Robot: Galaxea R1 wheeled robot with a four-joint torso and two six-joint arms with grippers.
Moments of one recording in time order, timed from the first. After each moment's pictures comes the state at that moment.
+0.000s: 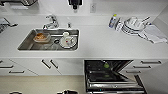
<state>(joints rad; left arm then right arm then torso) 0.72 2.47 -1.41 0.67 0.39 -0.82 -1.44 2.43 -2.04 -0.37 0.39 0.55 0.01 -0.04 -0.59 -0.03</state>
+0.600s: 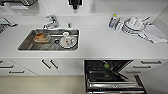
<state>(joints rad) 1.07 2.39 -1.44 0.84 0.33 -0.80 -1.27 2.25 -1.78 -0.37 0.36 0.65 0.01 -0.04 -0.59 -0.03</state>
